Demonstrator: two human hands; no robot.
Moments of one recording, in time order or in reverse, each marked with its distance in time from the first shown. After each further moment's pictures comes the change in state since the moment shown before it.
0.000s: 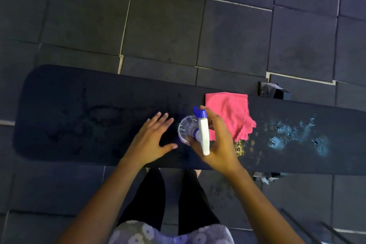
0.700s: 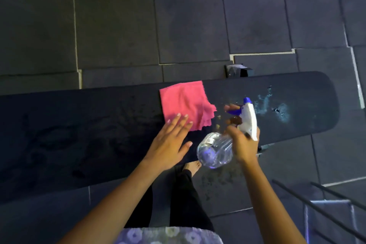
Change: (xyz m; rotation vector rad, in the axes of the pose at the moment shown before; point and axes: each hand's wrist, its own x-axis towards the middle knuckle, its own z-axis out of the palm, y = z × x) left_hand 0.045 0.120 0.074 0.221 -0.075 0.369; right_hand -0.055 0.050 -0.114 0.296 0.647 0.547
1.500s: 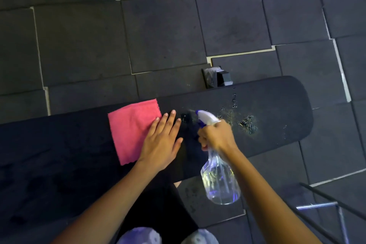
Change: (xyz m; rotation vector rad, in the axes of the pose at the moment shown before) left_hand 0.121 0.062 0.025 0.301 0.017 -0.082; right_hand 0.117 0.007 -0.049 -0.305 -0.267 0.460
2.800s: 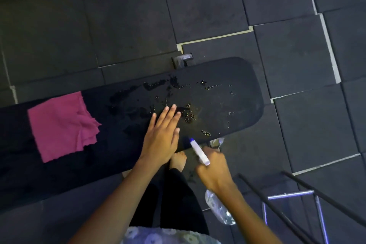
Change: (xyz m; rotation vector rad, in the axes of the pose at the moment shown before) left_hand 0.062 0.189 0.038 -0.253 -0.016 -0.050; right_hand -0.007 0.155 -0.158 -0.406 0.001 -0.207
